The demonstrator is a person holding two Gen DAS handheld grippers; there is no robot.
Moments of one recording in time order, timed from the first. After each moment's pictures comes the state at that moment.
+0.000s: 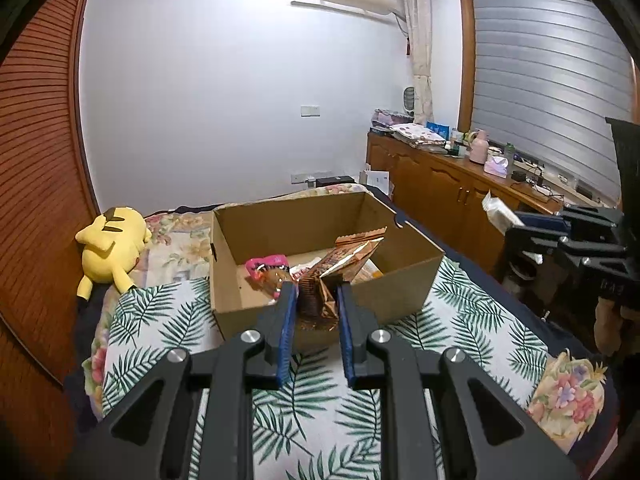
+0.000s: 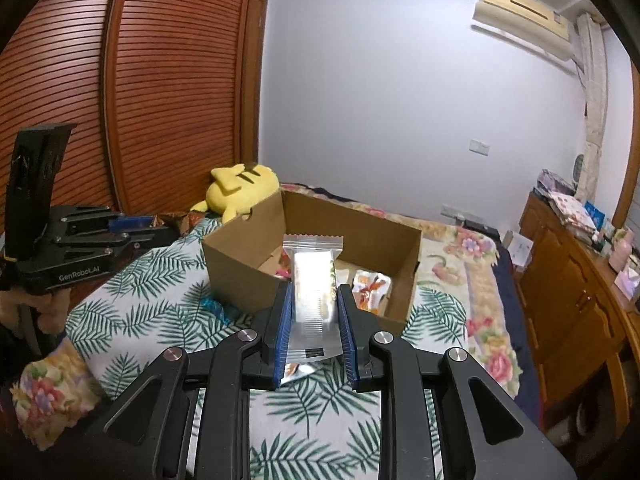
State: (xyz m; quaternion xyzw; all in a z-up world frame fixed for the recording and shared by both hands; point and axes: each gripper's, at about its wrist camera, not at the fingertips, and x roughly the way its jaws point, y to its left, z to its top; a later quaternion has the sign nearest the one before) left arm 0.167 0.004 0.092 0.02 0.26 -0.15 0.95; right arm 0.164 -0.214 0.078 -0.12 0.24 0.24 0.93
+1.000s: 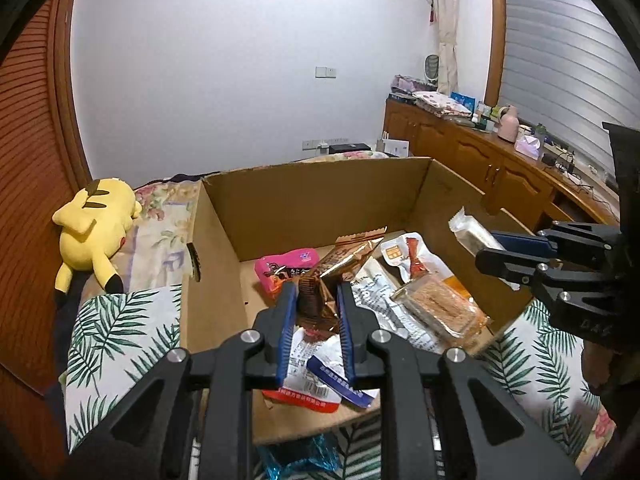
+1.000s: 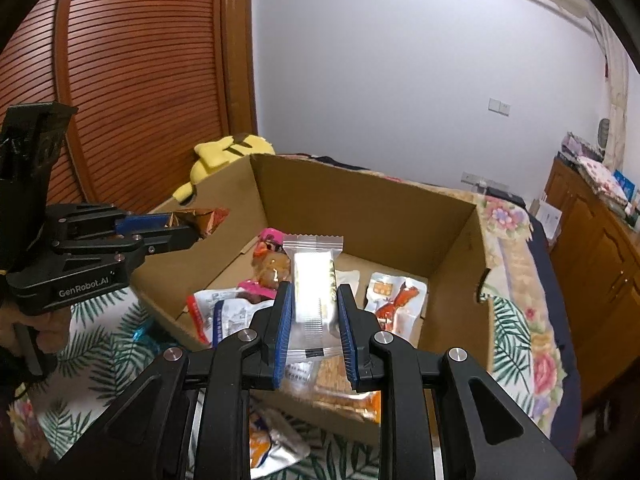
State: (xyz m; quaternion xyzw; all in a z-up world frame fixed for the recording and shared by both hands) left arm 0.325 0.005 0.012 0.02 0.32 -0.14 0.94; right arm 0.324 -0.181 -0.005 -0.10 0.30 0.25 0.92
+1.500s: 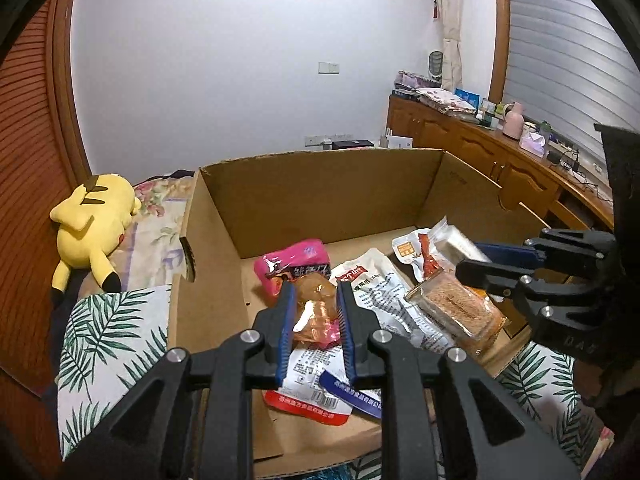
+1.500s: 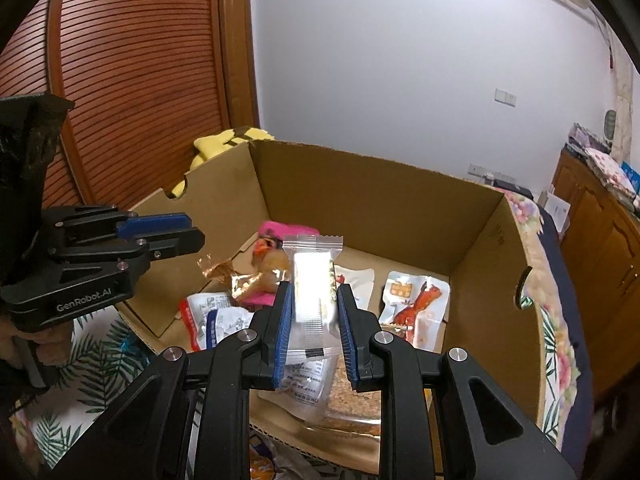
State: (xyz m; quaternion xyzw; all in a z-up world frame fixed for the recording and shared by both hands) left arm 0.340 0.002 -0.001 0.02 0.32 -0.14 0.94; right arm 0.345 -0.165 -0.025 -0.09 0.31 0.26 0.91
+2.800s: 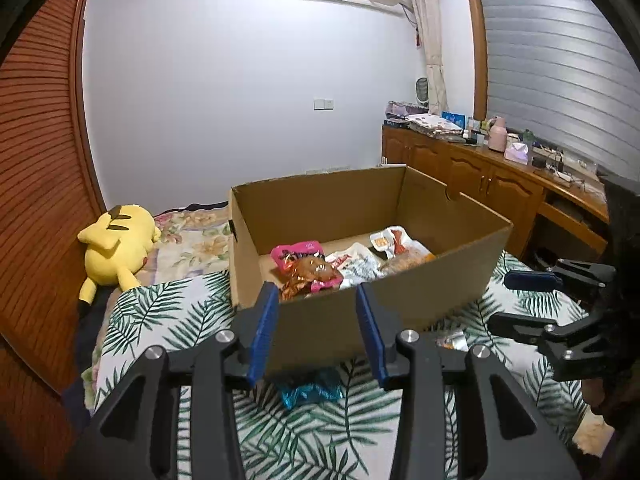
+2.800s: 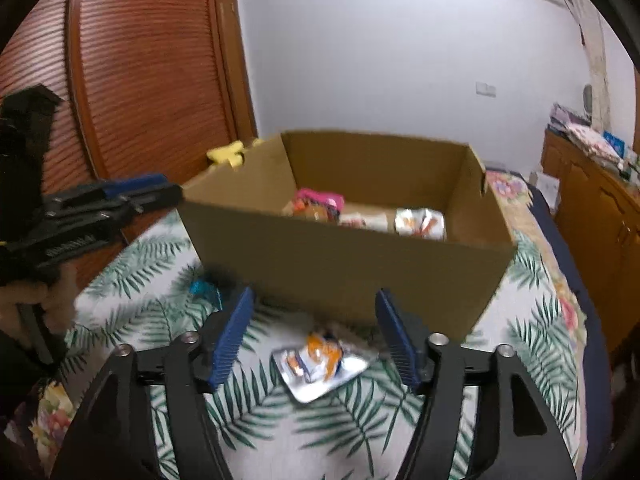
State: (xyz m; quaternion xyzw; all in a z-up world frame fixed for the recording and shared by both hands) left arm 0.218 0.027 0.022 0.04 0.25 -0.13 0.96; right arm 0.229 -0.187 -0.037 -0.04 0.30 0.23 0.92
